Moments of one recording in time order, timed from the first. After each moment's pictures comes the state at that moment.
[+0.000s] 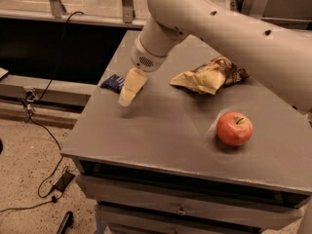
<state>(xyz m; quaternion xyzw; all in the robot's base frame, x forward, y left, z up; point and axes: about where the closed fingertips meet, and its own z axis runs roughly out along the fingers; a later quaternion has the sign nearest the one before) 0.619 0.048 0.861 -0.60 0.75 0.10 0.25</state>
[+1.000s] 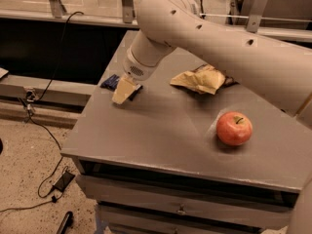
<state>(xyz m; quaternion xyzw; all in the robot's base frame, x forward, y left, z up) 0.624 0.070 0.830 -0.59 0.76 0.10 0.25</state>
